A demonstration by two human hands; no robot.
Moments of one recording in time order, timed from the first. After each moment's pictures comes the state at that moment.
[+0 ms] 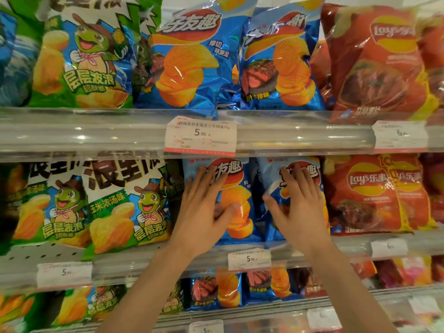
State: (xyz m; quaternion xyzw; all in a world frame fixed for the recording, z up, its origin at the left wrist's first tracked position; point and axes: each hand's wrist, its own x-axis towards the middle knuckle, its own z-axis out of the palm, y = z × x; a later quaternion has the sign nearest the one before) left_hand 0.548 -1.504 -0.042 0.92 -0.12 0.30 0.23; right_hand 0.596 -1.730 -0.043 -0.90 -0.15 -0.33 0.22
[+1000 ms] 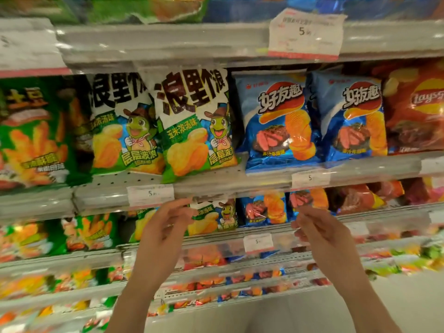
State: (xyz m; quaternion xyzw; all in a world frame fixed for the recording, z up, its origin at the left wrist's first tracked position) left_hand 0.357 -1.365 -0.111 0.80 0.10 0.16 0.56; right_hand 0.408 -1.650 -0.141 -0.79 0.01 -0.07 0.61
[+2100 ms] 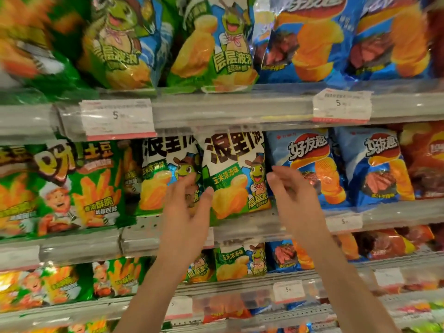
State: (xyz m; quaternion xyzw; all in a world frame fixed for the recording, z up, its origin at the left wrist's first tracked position) left_hand 0.414 -1.318 -0.041 0.80 0.06 0.30 0.51; right_hand 0.474 -1.513 -0.032 -0.77 -0.14 -0.16 0.60
